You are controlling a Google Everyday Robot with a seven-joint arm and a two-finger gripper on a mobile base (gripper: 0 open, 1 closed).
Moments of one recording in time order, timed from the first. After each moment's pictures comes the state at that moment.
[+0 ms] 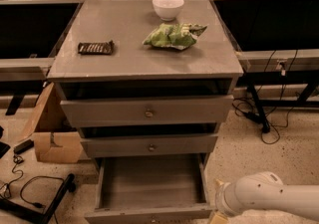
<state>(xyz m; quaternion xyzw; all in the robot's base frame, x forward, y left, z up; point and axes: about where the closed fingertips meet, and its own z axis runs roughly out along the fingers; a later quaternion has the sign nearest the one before) 0.398 -0.197 0.402 -0.57 0.80 0.08 0.15</state>
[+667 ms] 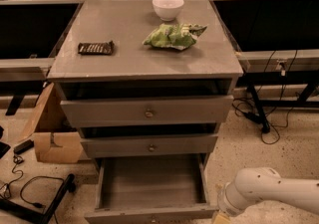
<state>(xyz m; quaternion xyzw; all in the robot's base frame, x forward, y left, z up) 0.388 -0.209 0.382 -0.56 0.82 0.12 0.09</state>
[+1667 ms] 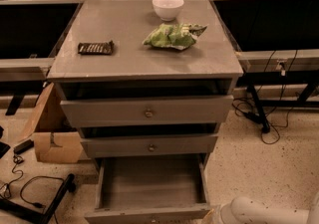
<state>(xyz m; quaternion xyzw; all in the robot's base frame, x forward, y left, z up) 0.393 -0.208 0.206 -0.54 0.81 0.16 0.16</state>
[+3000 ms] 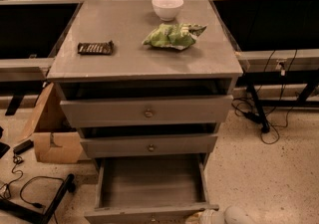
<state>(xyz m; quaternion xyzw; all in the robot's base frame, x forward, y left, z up) 0.421 -0.154 0.114 -0.53 0.76 0.23 0.29</state>
